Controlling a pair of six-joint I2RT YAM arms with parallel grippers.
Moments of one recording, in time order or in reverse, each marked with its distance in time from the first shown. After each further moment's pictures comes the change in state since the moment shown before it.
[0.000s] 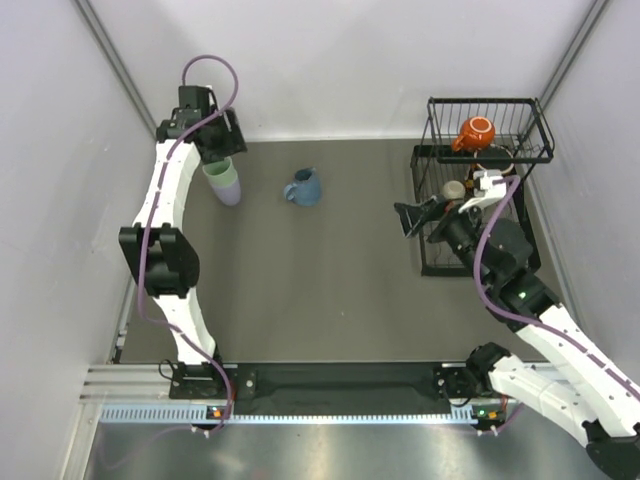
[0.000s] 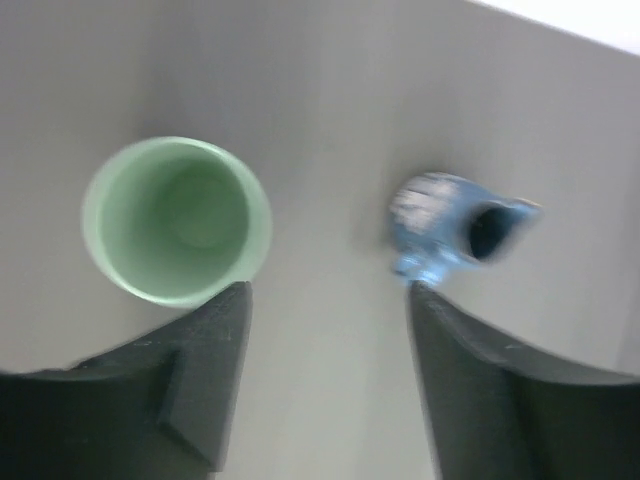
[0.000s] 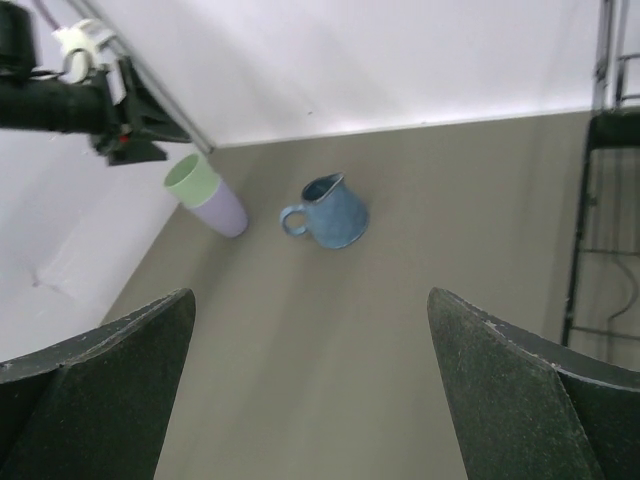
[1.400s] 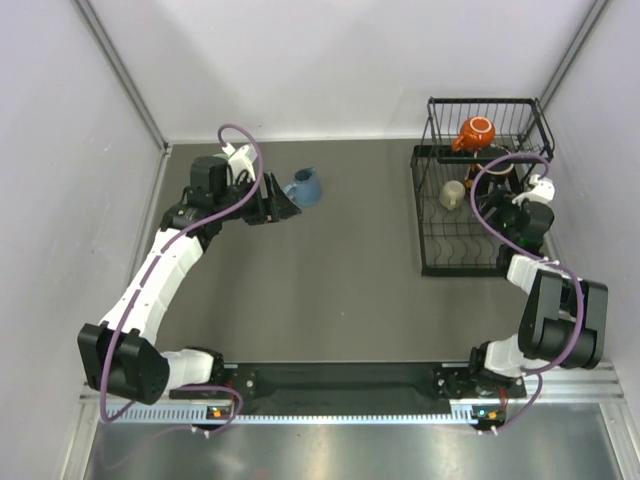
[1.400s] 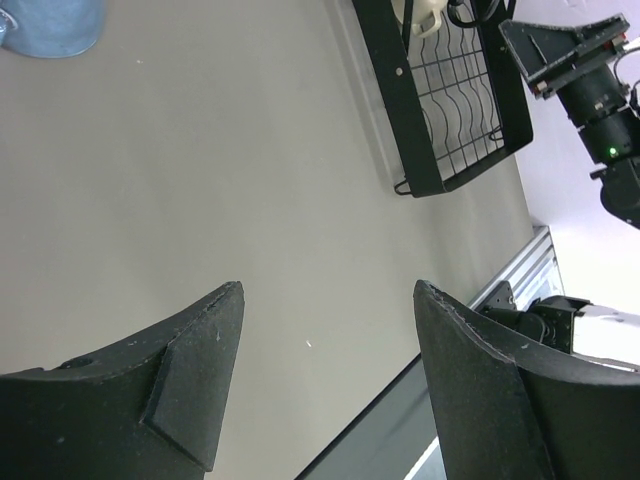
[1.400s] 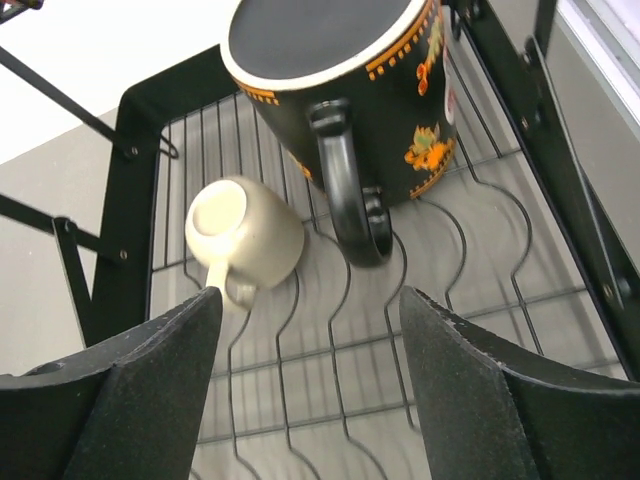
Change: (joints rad) left arm -0.221 -0.714 -0.877 0.384 0.507 -0.121; right arm -0.893 0.702 -0.210 0.655 -0.383 -0.118
